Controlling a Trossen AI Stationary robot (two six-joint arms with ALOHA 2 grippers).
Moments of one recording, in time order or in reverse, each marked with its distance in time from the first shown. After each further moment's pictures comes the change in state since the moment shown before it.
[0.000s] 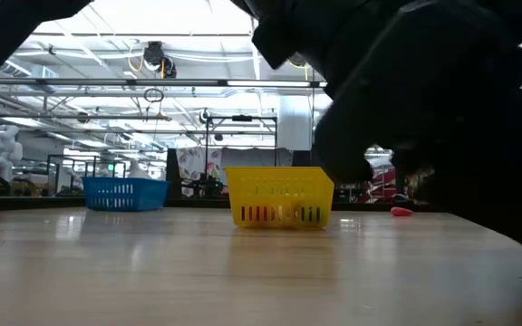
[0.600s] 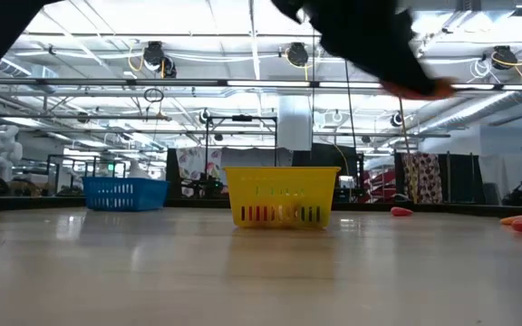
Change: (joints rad) left arm 0.118 -0.247 0.022 -0.356 -0.061 -0.002; right arm 0.000 0.000 0.000 -0.008 0.051 -0.055
